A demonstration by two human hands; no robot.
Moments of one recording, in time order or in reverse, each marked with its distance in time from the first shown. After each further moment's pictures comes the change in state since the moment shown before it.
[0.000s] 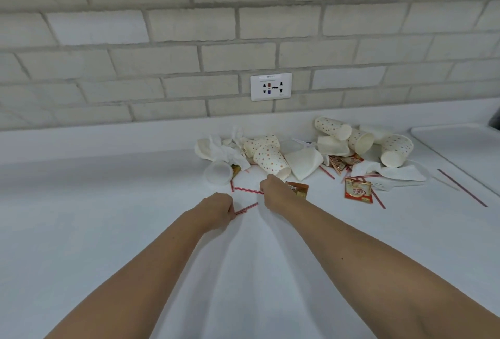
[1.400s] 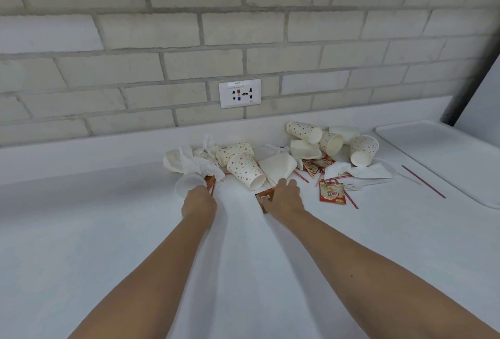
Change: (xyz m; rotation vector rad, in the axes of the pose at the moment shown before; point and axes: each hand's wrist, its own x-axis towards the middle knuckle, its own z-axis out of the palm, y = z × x) left_hand 0.058 0.023 0.005 -0.457 0.339 -0.423; right_hand -0.009 0.060 0.007 0.310 0.261 0.355
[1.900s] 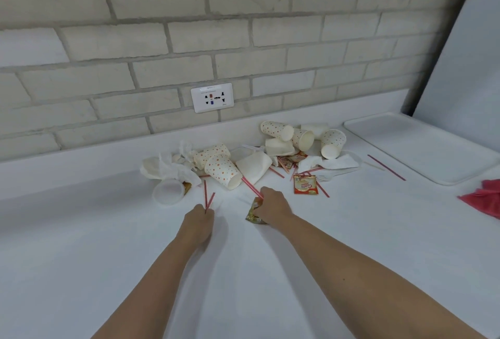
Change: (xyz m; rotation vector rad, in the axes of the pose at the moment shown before) left_hand -0.056 0.006 0.006 -0.174 -0.244 0.139; right_hand -0.026 0.027 -0.008 0.231 -0.068 0.008
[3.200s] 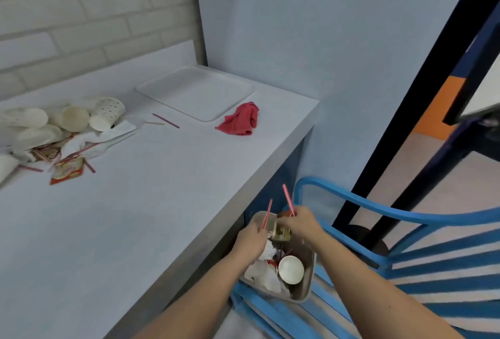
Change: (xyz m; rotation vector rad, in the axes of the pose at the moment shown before) left_hand -0.280 0.188 0.401 0.068 -0.778 0.327; right_hand -0.280 0.417 -0.155 0.562 0.316 0.730
